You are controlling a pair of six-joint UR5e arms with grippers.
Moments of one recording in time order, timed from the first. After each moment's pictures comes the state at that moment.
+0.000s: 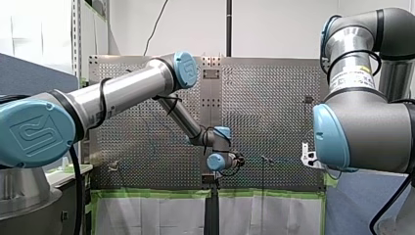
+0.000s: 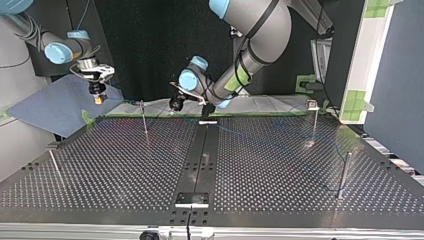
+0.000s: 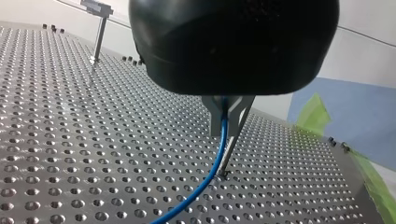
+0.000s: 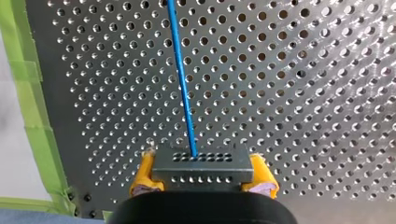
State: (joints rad) left arm -0.64 -2.70 -1.13 -2.57 -1.63 -1.98; right arm 1.46 -0.73 1.72 -0.80 1.01 1.56
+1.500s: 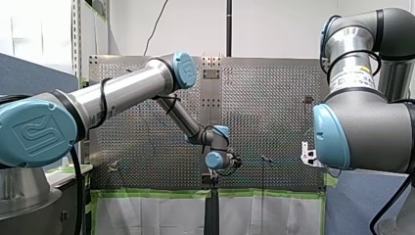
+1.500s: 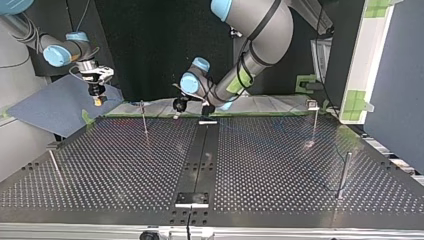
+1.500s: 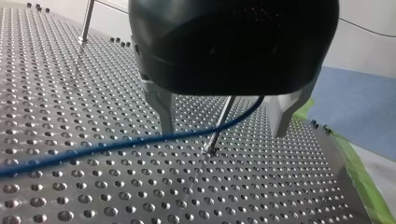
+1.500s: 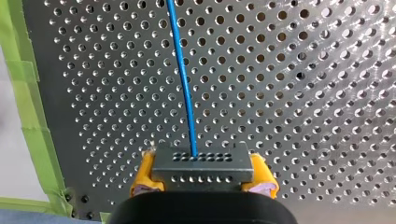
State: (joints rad) left arm -0.63 -2.70 -1.12 -2.64 -1.65 -1.95; right arm 1.46 -0.73 1.70 -0.77 1.01 1.55
